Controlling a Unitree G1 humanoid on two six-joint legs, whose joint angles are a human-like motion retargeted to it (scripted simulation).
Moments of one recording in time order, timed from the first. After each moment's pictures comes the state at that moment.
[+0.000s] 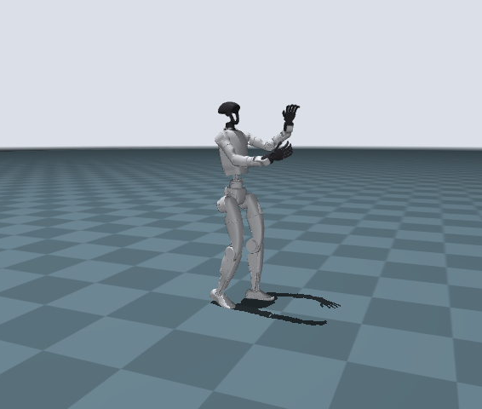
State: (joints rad) left arm -0.98 0.51 -0.01 0.50 0.66 -0.59 0.40; right arm -0.55 -0.14 -0.02 0.65 0.85 -0.20 0.38; waist 0.11 0.00 -0.26; left_leg -0.40 -0.04 0.20 0.21 0.00 0.06; right_leg -0.35 -0.05 -0.01 0.59 -0.04 0.25
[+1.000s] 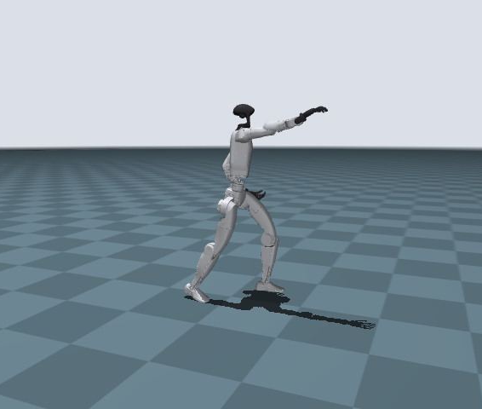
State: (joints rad) left arm 0.50 0.12 -0.02 0.45 -0.86 -0.07 -0.79; right arm -1.58 -0.82 0.15 1.47 -0.83 -0.07 -0.28; waist 0.36 -0.26 -0.15; left_leg -0.91 -0.06 0.03 0.77 -0.15 -0.02; right_leg 0.10 -0.06 -0.15 0.17 -0.19 0.26
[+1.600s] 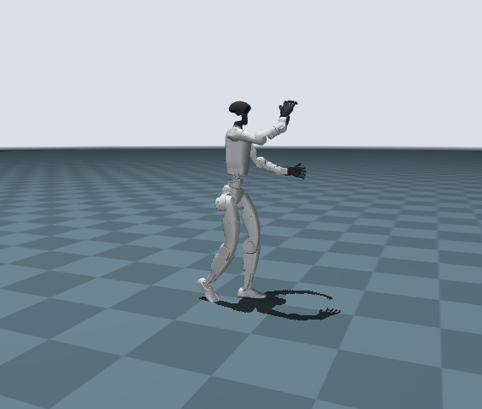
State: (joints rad) left arm -0.52 0.41 0.01 0.93 -0.25 -0.36 -0.56; right arm -1.24 -0.52 0.25 0.65 0.02 -0.86 -0.14; waist 0.15 -0.09 -0.26; left_leg -0.55 0.04 0.01 0.40 -0.16 0.00; right_leg -0.29 0.08 -0.20 0.63 0.15 0.26
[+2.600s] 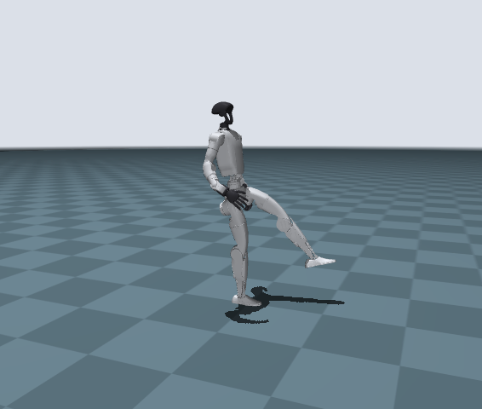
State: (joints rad) left arm 0.41 0.36 0.27 1.20 0.78 -0.40 -0.21; right arm 0.37 -0.33 -0.17 0.73 -0.23 -0.50 0.34; waist 0.09 -0.11 -0.14; left_leg -0.90 0.22 0.31 0.25 0.48 -0.18; right_leg -0.13 0.05 0.13 0.17 -0.04 -0.15
